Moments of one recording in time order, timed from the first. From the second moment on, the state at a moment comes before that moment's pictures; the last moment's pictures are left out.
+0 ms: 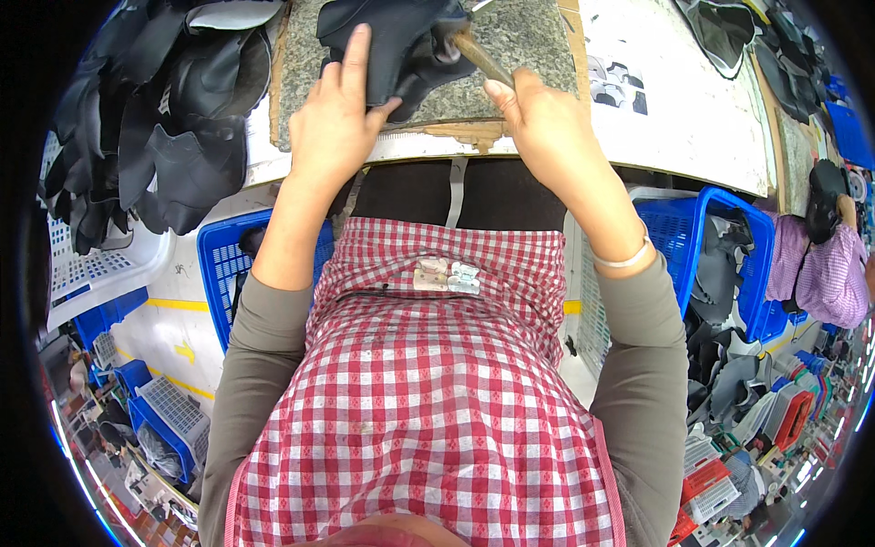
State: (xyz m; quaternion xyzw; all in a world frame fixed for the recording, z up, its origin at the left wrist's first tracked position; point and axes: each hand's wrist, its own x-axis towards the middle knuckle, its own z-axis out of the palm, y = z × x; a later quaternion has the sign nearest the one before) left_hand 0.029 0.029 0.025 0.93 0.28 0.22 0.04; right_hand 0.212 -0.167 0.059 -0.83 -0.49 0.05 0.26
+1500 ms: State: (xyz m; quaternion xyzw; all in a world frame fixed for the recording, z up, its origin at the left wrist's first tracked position) left_hand -0.241 0.062 -0.075 0.78 0.54 0.30 0.06; right_hand 0.125 -0.202 0.074 -0.72 -0.55 0.34 0.25
